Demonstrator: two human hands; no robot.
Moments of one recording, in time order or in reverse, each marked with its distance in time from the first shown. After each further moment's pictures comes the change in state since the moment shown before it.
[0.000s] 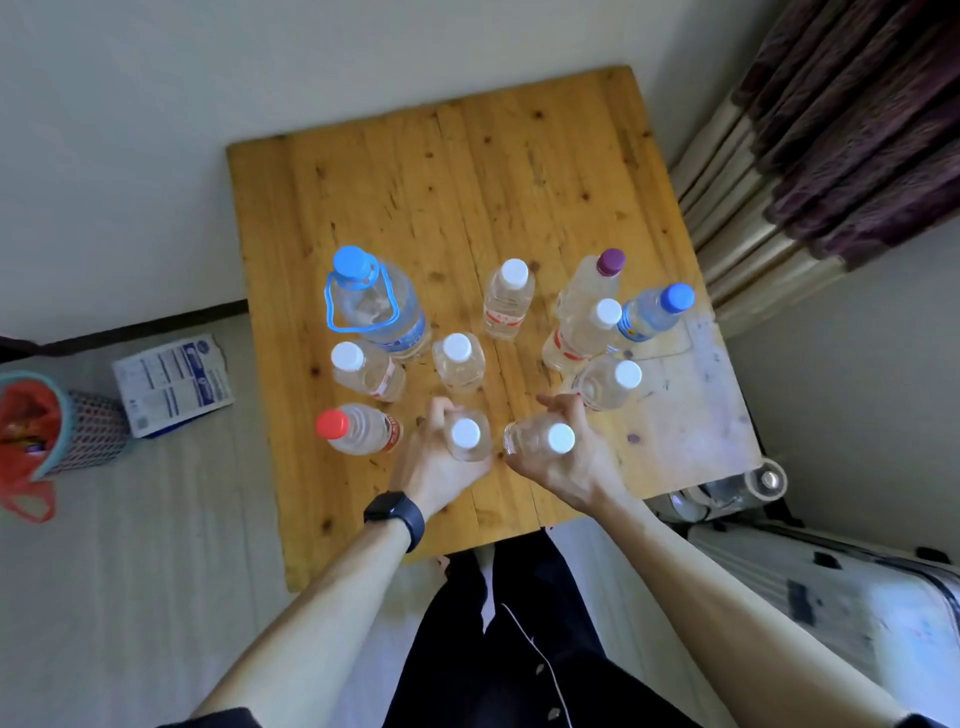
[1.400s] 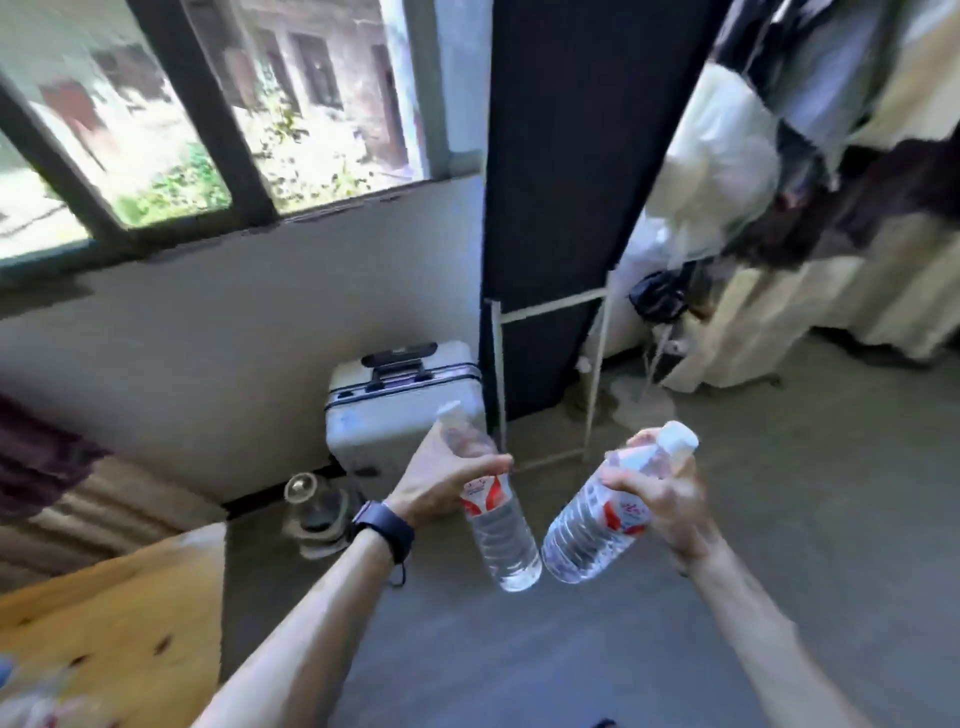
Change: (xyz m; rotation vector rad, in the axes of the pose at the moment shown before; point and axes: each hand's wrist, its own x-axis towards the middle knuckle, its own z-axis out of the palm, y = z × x) left_hand -0.497 0.210 0.179 0.206 -1.509 0.928; right_hand -0.695 0.128 0.074 1.017 1.903 0.392
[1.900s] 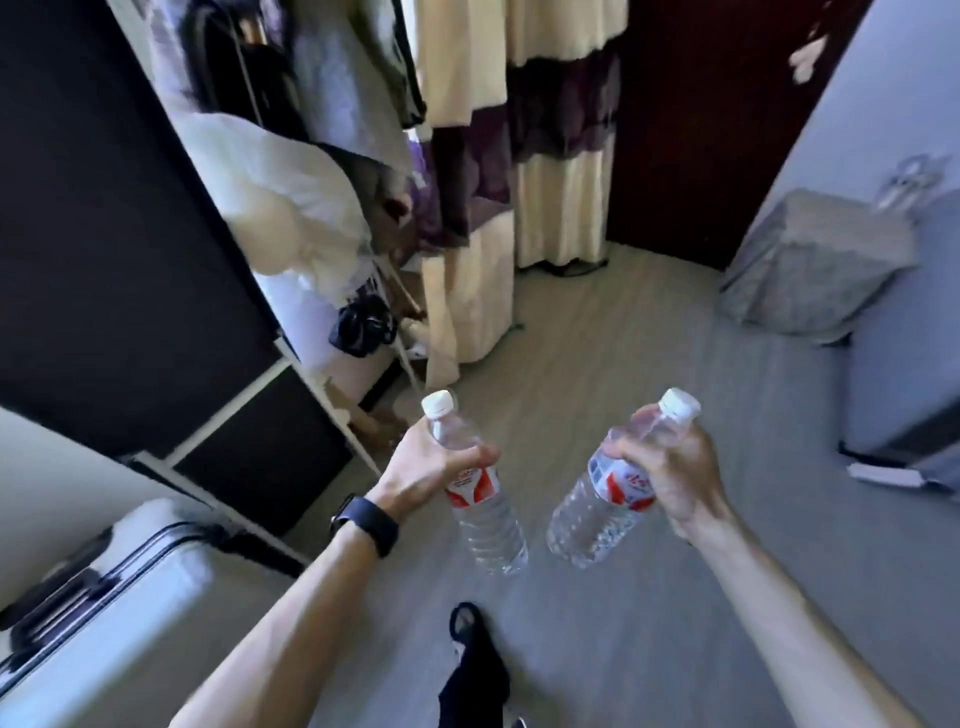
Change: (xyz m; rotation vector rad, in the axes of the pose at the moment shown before) left_hand 0.154 0.121 0.373 0.255 -0.536 0.119; right_hand 0.035 0.002 -0.344 0.155 0.706 0.032
